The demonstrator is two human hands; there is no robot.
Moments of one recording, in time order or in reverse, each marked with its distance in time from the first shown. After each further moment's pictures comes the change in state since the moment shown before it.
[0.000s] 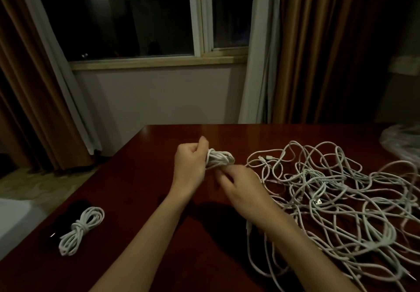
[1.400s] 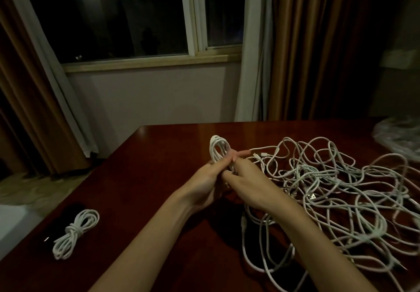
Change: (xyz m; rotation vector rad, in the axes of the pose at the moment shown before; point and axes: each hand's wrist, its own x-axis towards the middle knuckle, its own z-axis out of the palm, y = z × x) left_hand -0.023 0.001 0.021 -0.586 -0.693 -0.480; right_hand 0.001 0.007 -0.023 0.188 -0.144 0.112
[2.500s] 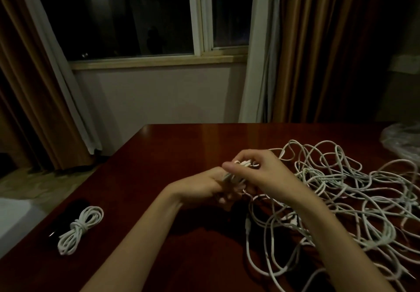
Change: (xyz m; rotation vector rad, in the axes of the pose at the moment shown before) left_hand -0.015 0.020 -0.017 0.552 -0.346 -0.112; right_hand -0.010 -0.009 -0.028 0.146 -0.025 -0.021
